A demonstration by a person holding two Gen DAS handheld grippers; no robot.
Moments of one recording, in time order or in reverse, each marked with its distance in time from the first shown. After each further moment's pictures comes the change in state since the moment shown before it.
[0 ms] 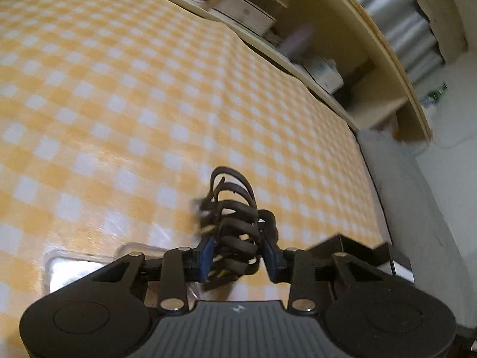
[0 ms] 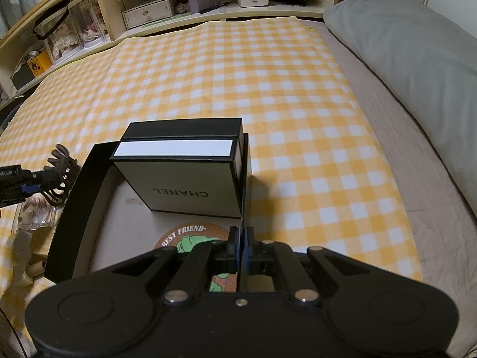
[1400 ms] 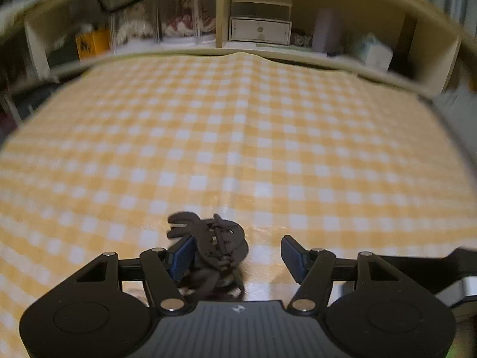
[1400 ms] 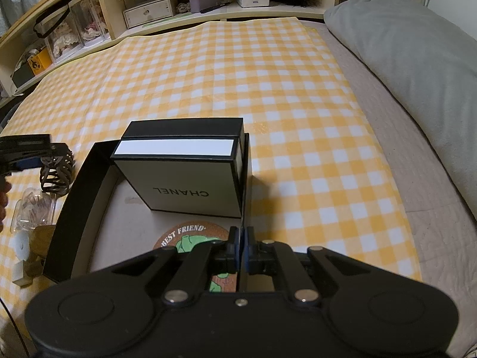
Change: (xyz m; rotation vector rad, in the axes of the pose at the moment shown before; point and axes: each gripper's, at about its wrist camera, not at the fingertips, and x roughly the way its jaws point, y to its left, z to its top) left arm 0.041 -0.118 -0.001 0.296 -0.094 0.582; right arm 0.000 0.001 0.000 -0.007 -0.003 -0.007
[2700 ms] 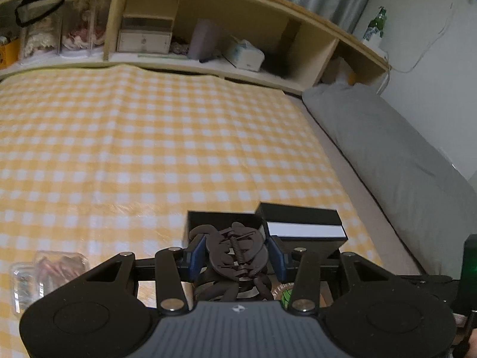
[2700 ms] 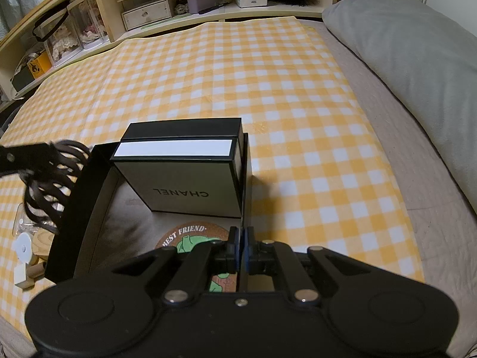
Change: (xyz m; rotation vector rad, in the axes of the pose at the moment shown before) left arm -0.098 -0.043 -0.024 0.048 0.008 -0.500; right arm 0.000 0.000 0.000 0.005 -0.001 0.005
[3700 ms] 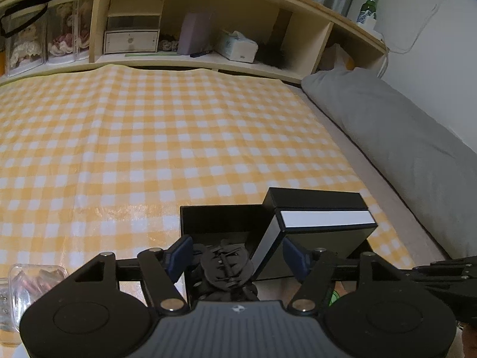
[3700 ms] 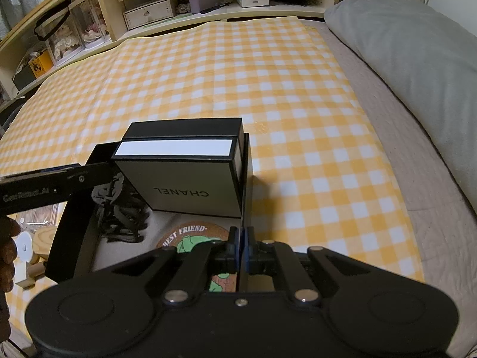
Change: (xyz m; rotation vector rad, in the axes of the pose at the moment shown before) left arm 0.041 0.004 -0.014 0.084 -0.024 0.016; right arm 0.000 0.001 -0.001 -0.002 -0.001 0.001
